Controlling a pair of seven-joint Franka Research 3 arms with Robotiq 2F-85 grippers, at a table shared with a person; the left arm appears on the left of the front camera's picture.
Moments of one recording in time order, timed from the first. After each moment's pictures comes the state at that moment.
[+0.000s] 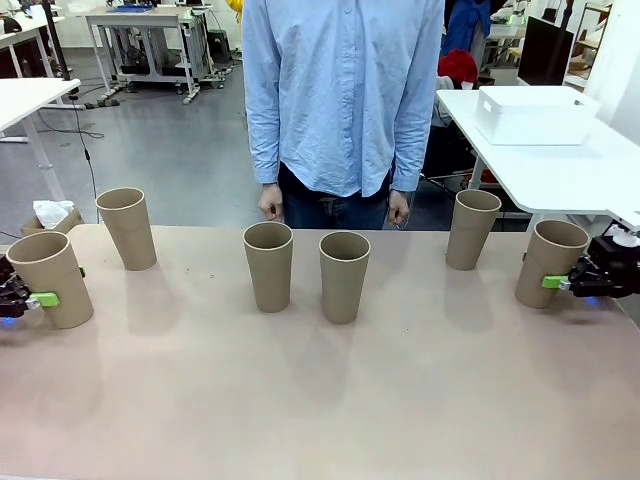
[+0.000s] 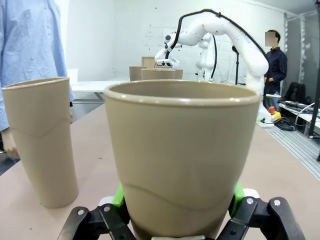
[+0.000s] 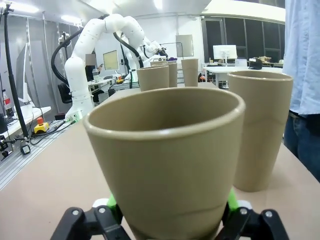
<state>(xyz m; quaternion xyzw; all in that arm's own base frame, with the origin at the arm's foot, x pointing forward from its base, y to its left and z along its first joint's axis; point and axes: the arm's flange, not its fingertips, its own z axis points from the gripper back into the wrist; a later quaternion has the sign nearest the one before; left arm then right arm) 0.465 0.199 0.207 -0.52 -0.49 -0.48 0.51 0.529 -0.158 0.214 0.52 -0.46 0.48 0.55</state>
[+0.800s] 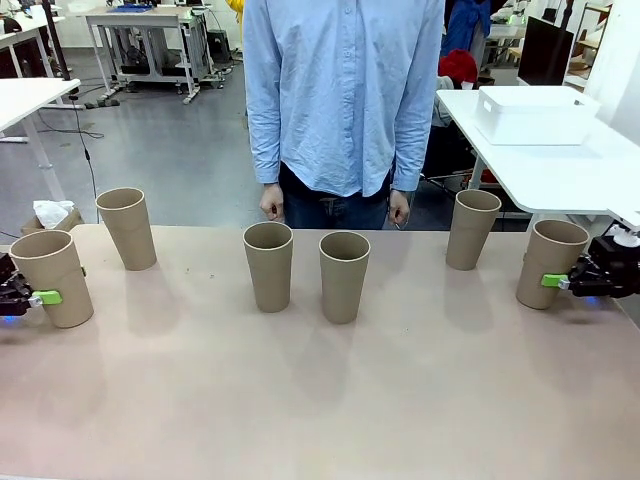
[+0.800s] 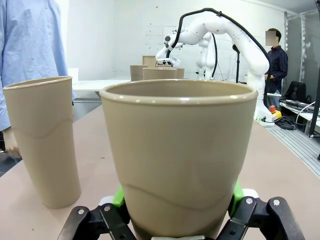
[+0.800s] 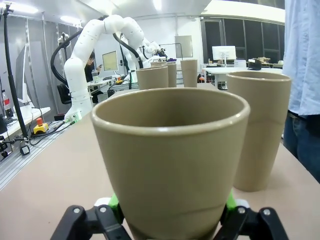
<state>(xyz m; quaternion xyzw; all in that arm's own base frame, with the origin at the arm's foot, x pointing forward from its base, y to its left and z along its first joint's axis) 0.468 0.199 0.207 -0.52 -0.49 -0.48 0.51 0.529 -0.159 0.214 0.52 -0.46 0.48 0.55</state>
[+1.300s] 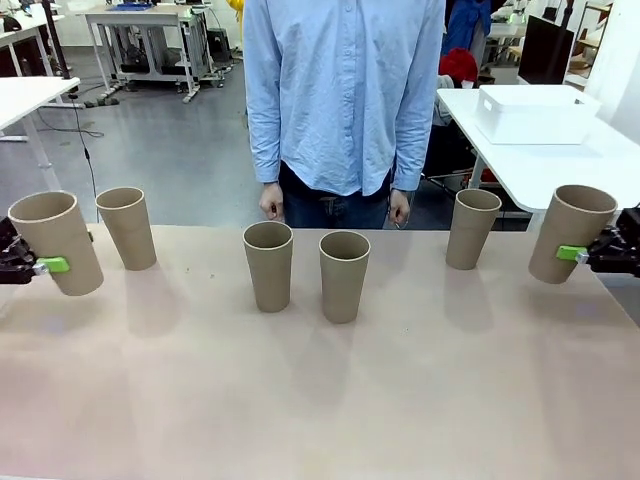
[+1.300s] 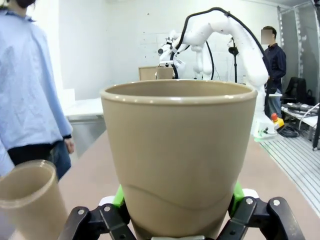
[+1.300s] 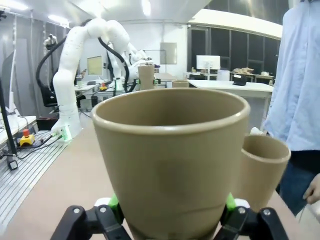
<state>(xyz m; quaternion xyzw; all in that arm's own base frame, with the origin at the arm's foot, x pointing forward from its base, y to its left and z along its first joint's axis) 0.456 0.143 0.298 -0.50 -0.52 -0.50 0.48 0.475 -0.140 0.309 0.47 -0.51 0.47 0.55</state>
